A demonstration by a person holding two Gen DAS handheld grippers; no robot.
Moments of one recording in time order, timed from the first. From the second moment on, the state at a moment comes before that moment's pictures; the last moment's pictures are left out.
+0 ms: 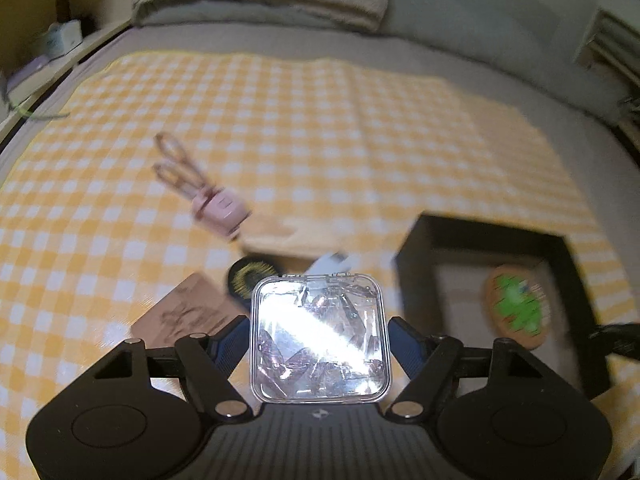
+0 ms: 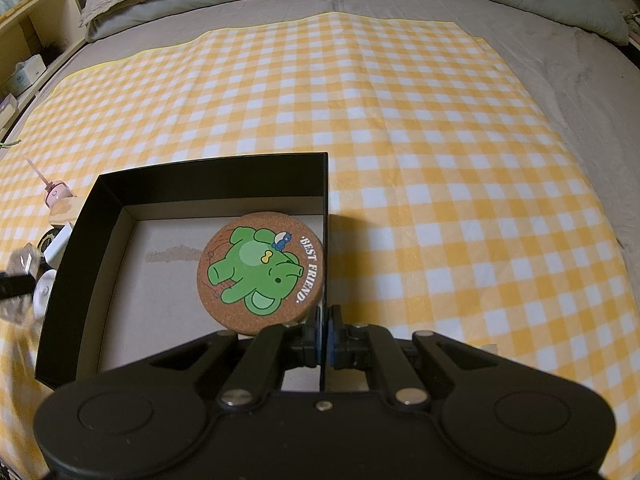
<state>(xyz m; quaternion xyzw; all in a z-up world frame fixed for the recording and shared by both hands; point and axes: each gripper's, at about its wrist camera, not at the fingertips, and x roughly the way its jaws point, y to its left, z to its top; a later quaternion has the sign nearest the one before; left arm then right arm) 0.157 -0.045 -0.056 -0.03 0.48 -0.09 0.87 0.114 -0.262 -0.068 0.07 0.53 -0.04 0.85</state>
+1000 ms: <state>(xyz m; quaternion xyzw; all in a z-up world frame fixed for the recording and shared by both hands) 0.201 -0.213 -0.081 -0.07 0.52 -0.21 0.82 0.092 -0.265 -0.057 0.08 0.51 -0.02 0.86</state>
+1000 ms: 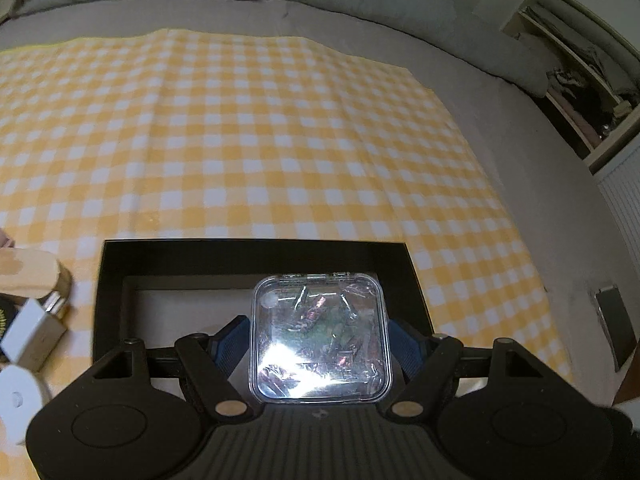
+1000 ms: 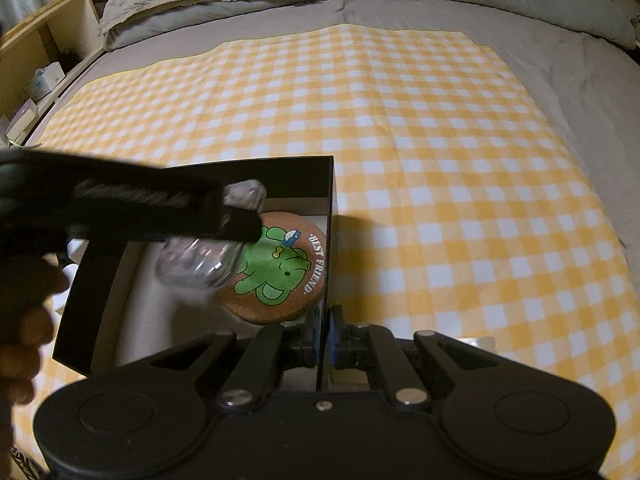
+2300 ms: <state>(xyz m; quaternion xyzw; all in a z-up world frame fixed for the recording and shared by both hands) 0.171 -0.198 -0.064 -0.03 0.49 -0.23 0.84 0.093 -0.268 -0.062 0.10 0.51 -0.02 0.85</state>
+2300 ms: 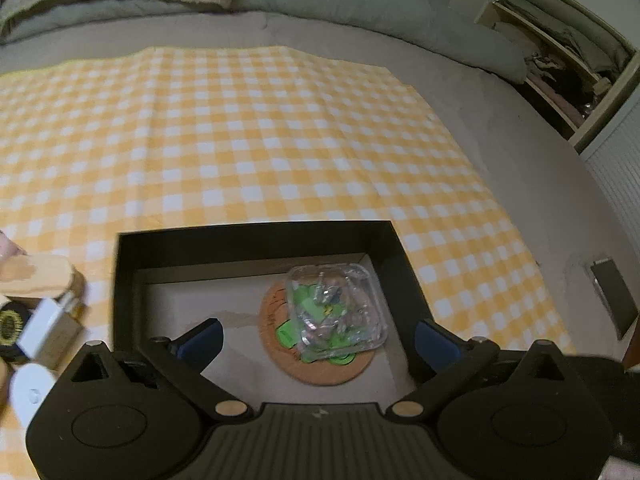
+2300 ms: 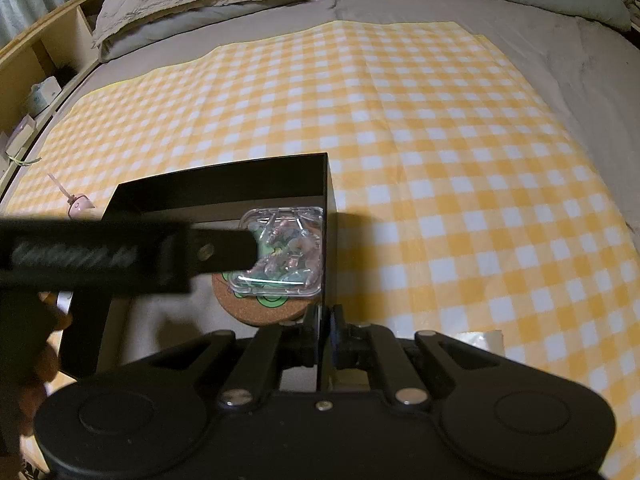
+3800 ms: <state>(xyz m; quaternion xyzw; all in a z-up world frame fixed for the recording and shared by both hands) 0.151 0.035 -0.091 0.03 0.51 -0.02 0.86 0.096 -0.268 -0.070 0.10 0.53 -0.03 0.84</state>
